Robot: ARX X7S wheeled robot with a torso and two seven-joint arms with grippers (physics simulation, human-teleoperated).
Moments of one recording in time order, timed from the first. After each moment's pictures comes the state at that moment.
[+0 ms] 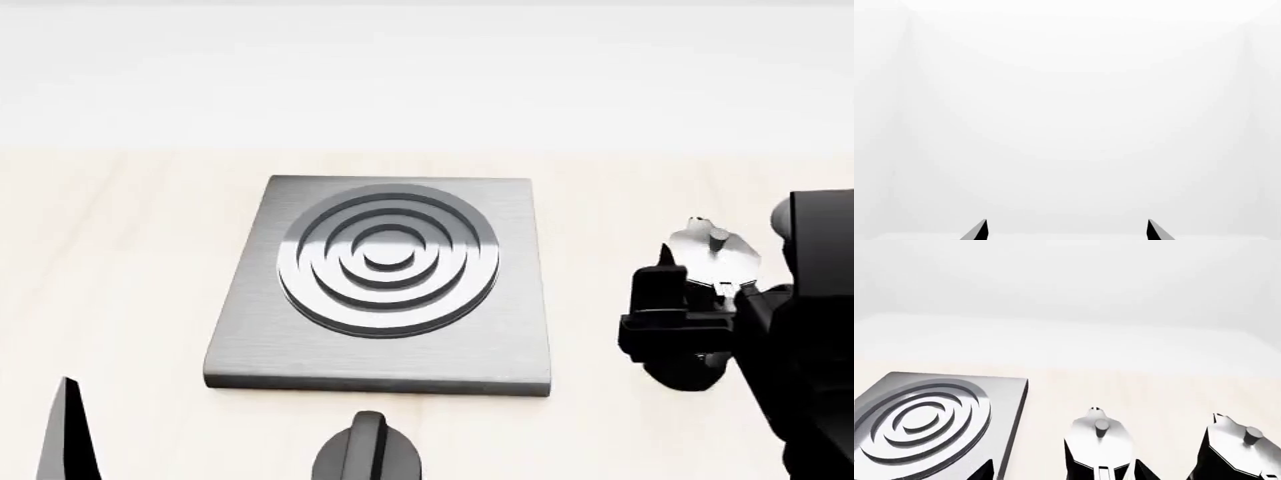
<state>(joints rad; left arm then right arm) 0.20 -0.33 0.24 0.91 -0.13 -0.17 -0.39 0.67 0.55 0.02 -0.24 0.64 1.07 0.12</state>
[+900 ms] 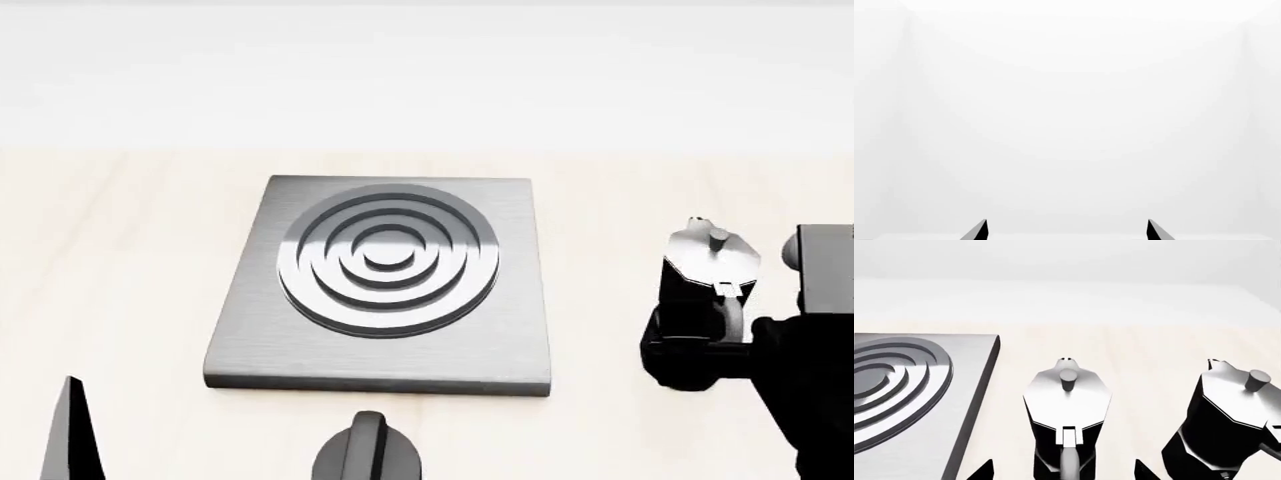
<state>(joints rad) 0.18 -0.35 0.26 0.91 -0.14 -0.17 -0.42 0.71 0.56 -0.07 0.09 0.54 0.93 0.02</state>
